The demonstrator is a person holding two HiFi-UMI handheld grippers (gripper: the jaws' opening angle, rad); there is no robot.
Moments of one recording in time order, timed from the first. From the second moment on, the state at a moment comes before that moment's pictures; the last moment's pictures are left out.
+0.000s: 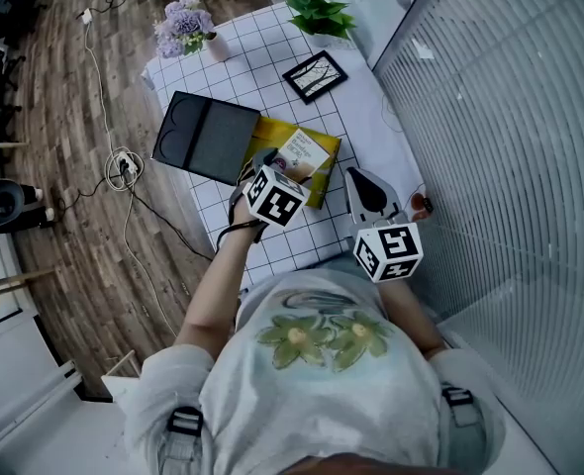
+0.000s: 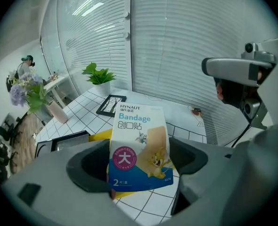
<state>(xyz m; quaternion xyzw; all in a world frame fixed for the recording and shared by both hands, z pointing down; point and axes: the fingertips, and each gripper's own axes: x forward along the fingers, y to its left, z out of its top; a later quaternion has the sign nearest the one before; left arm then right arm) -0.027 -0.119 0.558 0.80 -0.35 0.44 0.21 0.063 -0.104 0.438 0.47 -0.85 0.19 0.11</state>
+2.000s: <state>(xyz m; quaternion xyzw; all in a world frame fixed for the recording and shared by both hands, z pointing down) -0.017 -0.092 0.442 0.84 -0.38 0.36 0.14 0.056 -0.091 0.438 0.44 -0.87 0.18 0.12</state>
